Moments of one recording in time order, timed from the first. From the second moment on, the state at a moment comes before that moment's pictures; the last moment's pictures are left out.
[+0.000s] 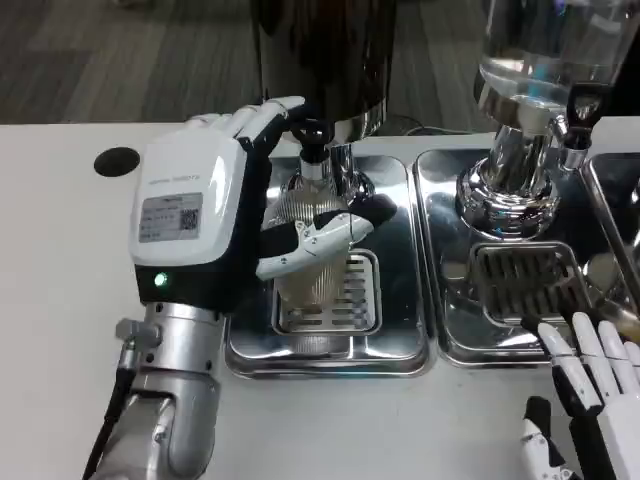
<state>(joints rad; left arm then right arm) -0.10 0.27 -0.32 -0.13 0.92 0.07 0.41 0.54 -0.40 0.21 -0.13 -0.96 -0.18 -0.63</state>
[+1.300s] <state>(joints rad) -0.05 0.27 -0.32 -0.14 0.95 0.05 0.43 0.55 -0.39 0.22 -0.13 -0.96 -0.18 -0.63</state>
